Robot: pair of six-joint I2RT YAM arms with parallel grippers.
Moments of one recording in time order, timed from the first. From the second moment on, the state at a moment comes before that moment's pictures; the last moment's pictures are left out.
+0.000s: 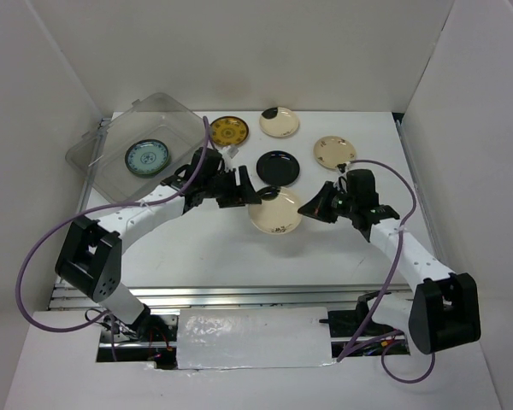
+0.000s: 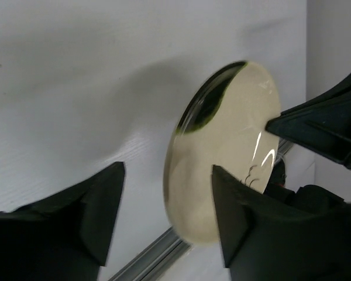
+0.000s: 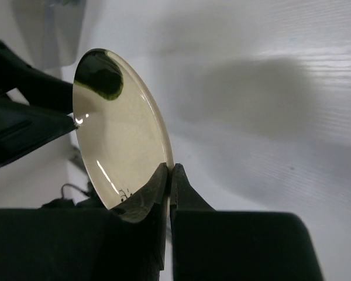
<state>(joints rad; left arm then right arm) -0.52 1.58 1.14 -0.24 0.37 -0.66 0.19 1.16 0.71 -0.22 -0.47 0.71</state>
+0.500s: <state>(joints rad) -0.29 1.51 1.10 -0.27 0.35 -0.73 0.17 1.31 0.75 -0.07 -0.57 0.76</state>
